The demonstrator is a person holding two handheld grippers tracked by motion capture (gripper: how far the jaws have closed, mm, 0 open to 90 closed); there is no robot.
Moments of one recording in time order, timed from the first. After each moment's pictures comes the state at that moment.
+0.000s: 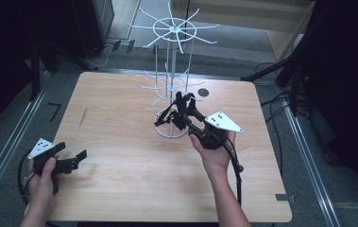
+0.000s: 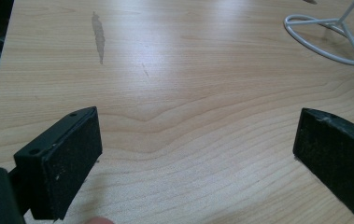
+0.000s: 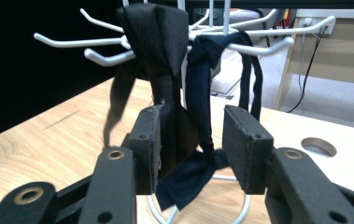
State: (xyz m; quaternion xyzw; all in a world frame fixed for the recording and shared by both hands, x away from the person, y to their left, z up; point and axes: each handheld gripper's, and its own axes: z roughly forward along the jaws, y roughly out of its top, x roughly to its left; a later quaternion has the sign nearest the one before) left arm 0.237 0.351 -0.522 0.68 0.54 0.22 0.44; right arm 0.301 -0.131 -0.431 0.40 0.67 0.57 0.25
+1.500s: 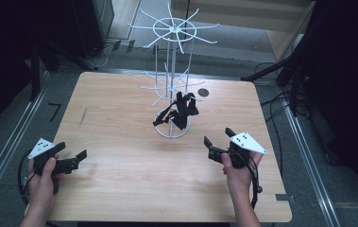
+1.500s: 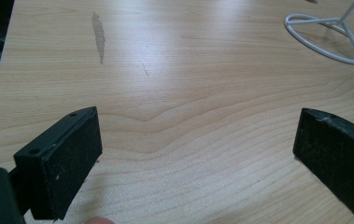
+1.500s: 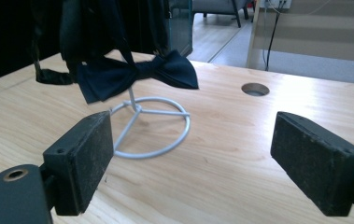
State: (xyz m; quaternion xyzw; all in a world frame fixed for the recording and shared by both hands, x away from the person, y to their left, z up) left arm 0.237 0.350 -0.522 0.68 0.54 0.22 0.44; right arm 0.270 -0.201 -0.474 0.44 0.67 0.53 0.27
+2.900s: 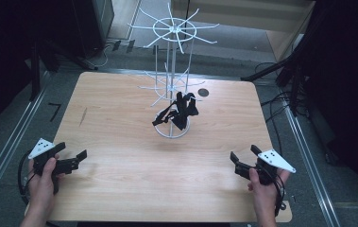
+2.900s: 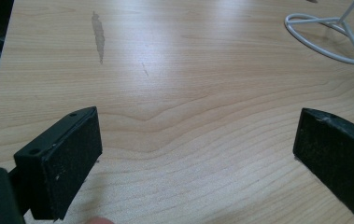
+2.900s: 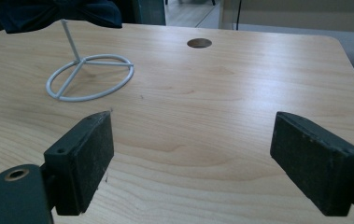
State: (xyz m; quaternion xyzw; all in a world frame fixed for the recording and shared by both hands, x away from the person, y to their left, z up) left arm 0.237 0.350 -0.522 0.68 0.54 0.22 0.44; right arm 0.237 -0.280 -0.505 0.49 0.67 0.49 0.27
